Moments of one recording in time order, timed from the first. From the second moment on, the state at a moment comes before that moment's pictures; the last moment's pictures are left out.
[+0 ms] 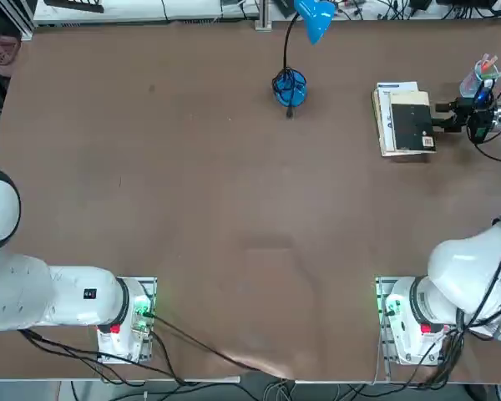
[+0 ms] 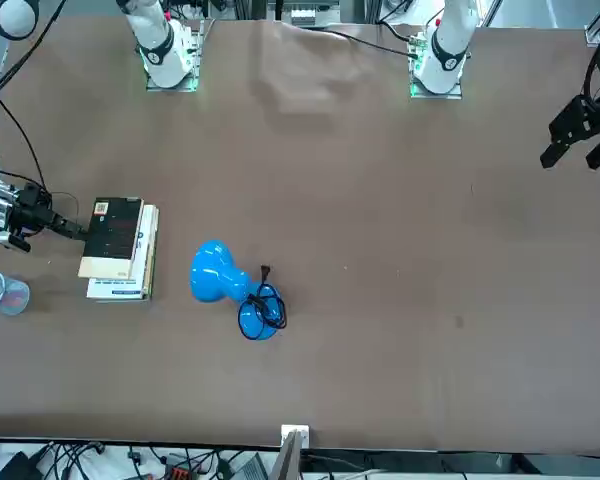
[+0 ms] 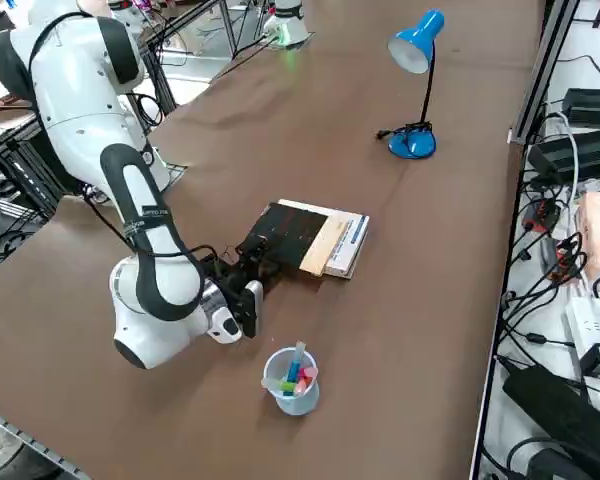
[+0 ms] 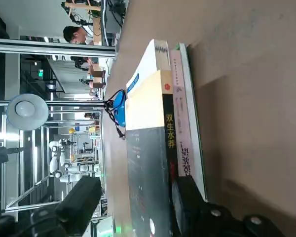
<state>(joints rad) -0.60 0.85 -0.17 -1.63 1.09 1.45 -1.06</state>
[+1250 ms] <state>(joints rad) -0.60 0.88 -0.16 -1.63 1.09 1.45 -1.09</state>
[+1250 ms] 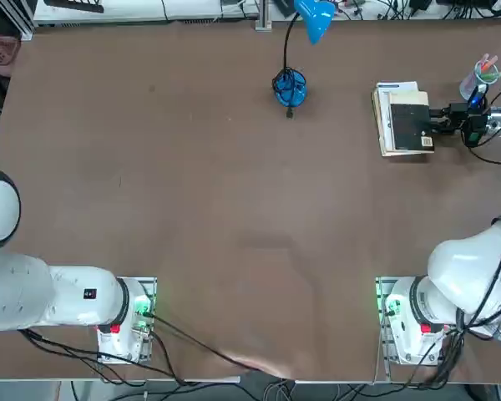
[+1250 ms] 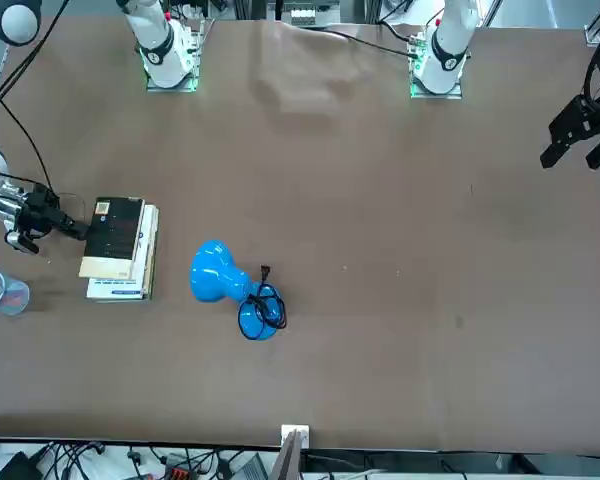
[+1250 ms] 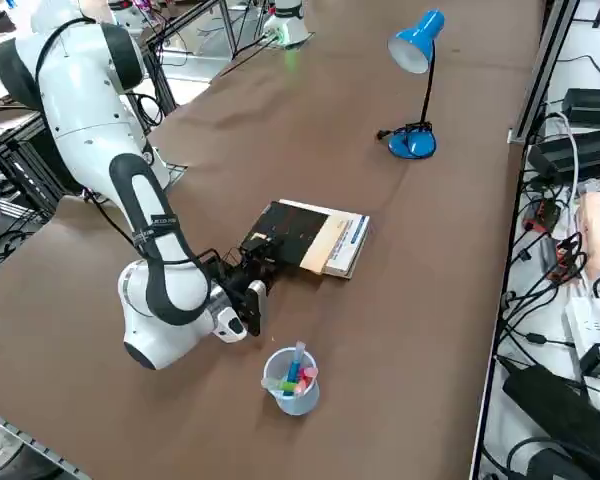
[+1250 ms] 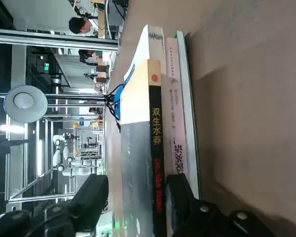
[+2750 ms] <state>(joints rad) -0.61 0.89 -0.16 -1.62 1.09 1.43 -1.14</state>
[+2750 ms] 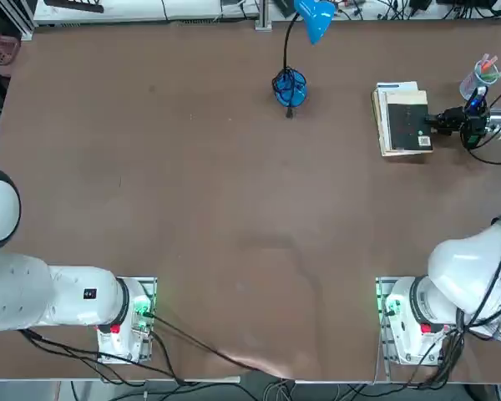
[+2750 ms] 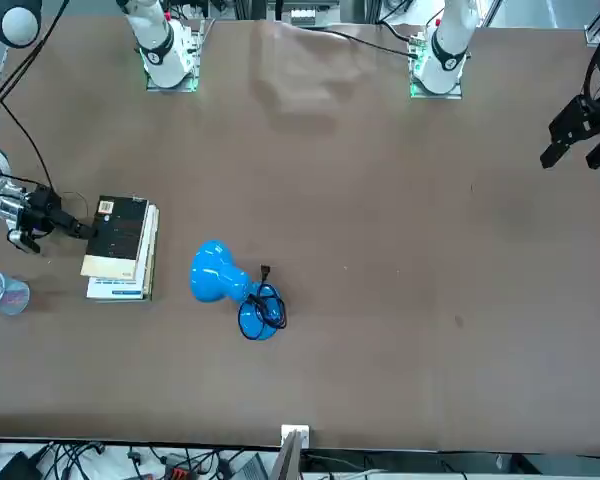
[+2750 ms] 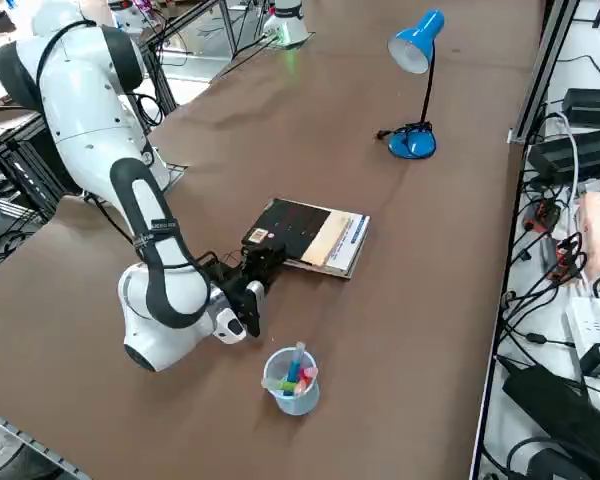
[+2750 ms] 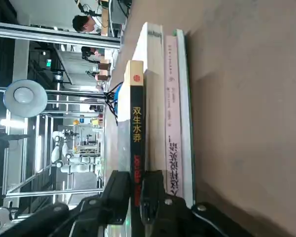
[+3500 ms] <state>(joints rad) -0.61 0.82 -0.18 -1.41 0.96 1.30 -0.96</state>
